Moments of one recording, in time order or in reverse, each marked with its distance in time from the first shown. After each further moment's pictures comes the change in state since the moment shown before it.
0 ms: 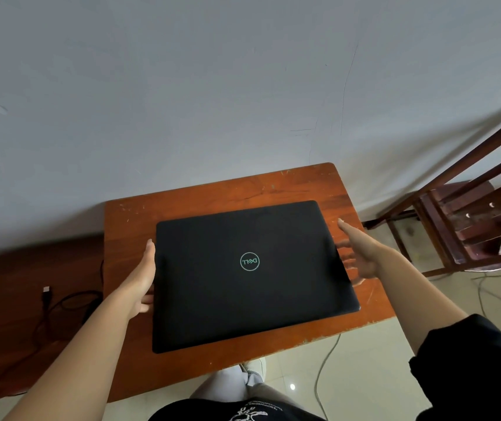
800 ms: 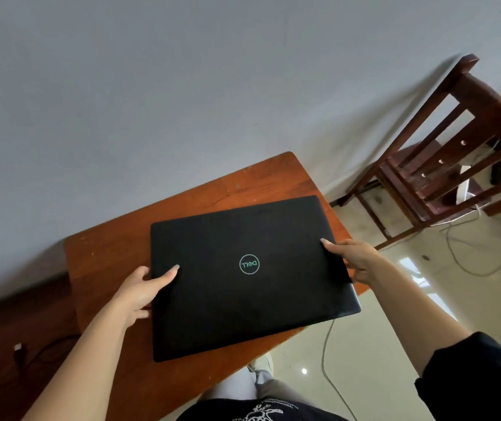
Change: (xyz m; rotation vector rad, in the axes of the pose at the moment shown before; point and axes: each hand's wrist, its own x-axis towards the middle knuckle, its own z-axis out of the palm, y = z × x) left_hand -0.002 0.025 0.024 0.297 -0.087 0.223; right_hand -0.007 0.066 -0.015 0.245 0.257 -0.112
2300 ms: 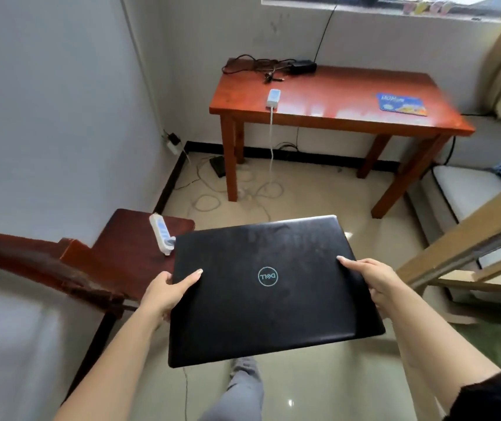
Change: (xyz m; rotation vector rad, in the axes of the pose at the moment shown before) left_hand -0.212 0.254 0.838 0.674 -0.540 0.620; right_hand 0.036 0.353 -0.709 0.958 0.680 0.059
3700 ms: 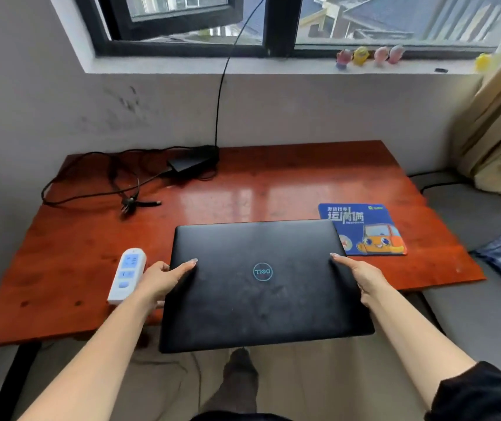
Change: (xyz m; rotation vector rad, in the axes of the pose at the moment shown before) left_hand 0.560 0.669 0.410 0.213 -0.164 0.104; right_hand 0.670 -0.517 -0.187 0.266 0.236 0.082
